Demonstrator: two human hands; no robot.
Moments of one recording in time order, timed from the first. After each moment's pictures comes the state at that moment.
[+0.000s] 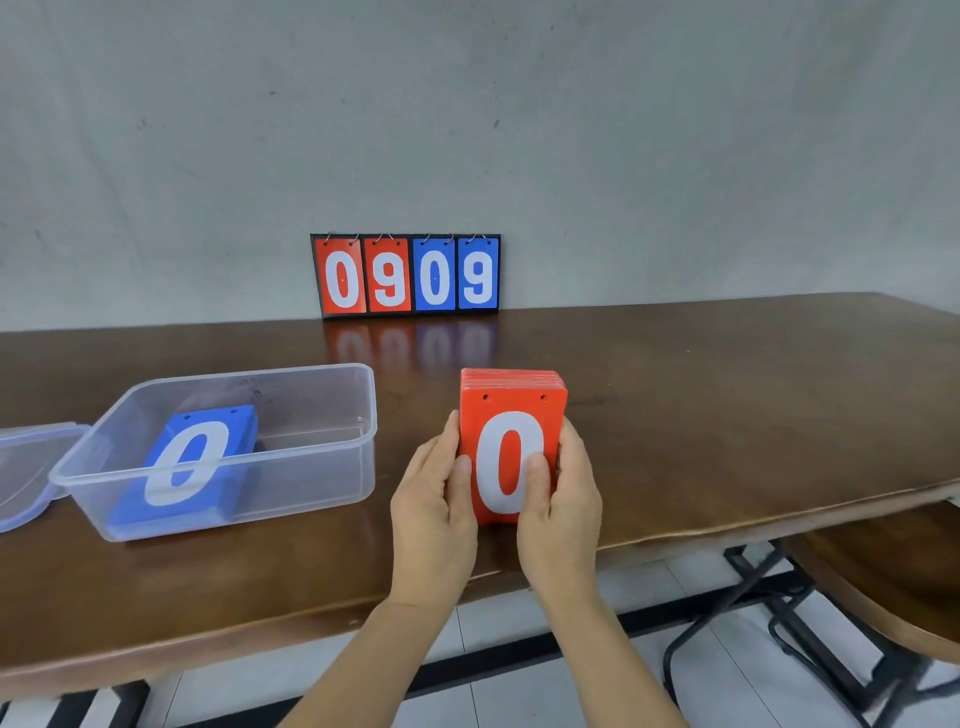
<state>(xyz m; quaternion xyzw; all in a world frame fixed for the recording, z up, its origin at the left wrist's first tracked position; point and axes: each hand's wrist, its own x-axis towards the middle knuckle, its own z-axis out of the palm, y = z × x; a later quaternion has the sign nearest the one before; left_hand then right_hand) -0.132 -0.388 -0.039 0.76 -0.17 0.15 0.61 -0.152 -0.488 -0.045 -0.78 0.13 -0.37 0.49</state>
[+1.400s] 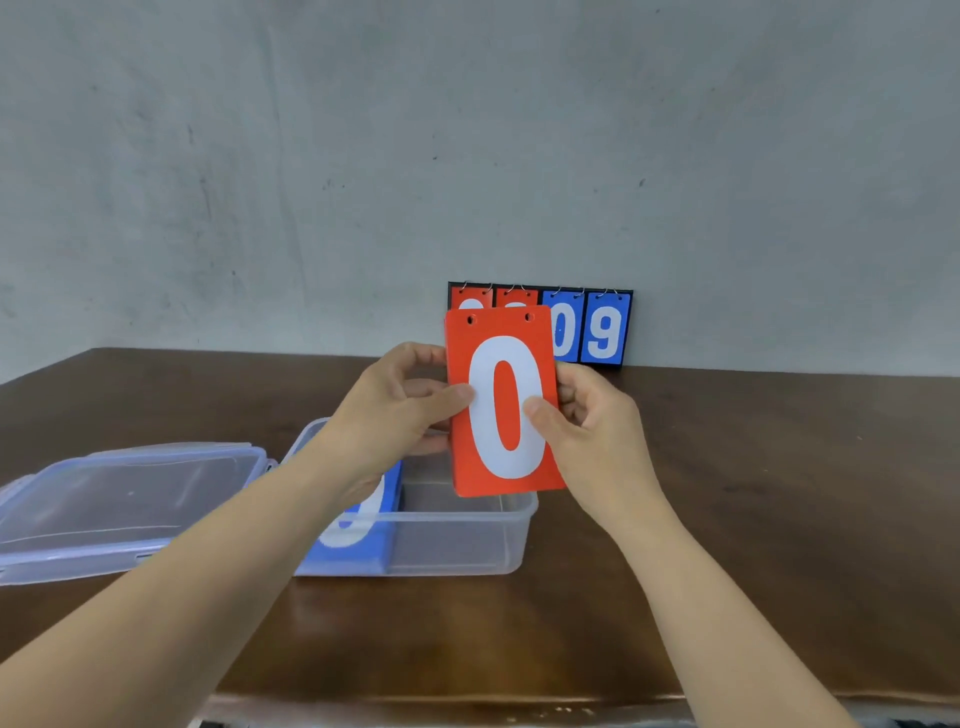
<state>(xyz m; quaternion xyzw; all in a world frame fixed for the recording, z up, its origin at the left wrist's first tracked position) -0.060 -0.233 0.104 0.74 -0.11 -0.01 0.67 -0.077 -0.411 0.072 -0.79 -0.08 -0.23 0.56</state>
